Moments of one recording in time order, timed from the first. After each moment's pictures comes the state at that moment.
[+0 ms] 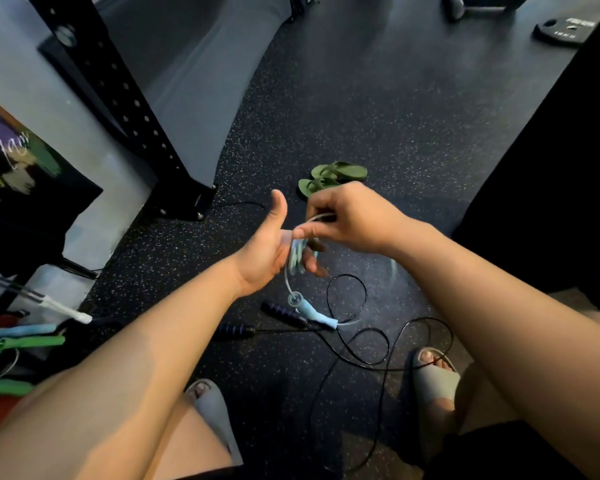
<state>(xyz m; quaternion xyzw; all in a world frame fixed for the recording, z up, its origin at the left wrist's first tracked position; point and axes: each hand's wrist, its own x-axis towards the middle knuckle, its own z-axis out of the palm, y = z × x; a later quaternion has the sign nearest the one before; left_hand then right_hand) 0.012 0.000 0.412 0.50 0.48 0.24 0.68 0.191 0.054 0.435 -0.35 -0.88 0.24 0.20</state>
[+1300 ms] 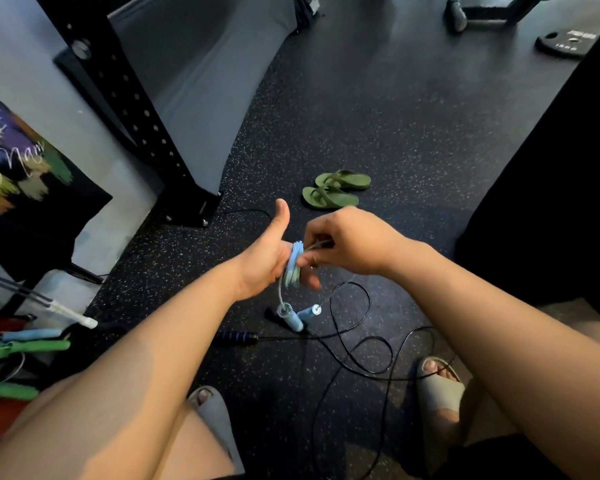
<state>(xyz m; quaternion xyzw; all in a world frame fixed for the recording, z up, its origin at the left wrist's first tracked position) -0.002 0.007 0.411 0.52 0.51 0.15 0.67 0.184 0.041 0.430 -0.38 -0.90 0.20 0.12</state>
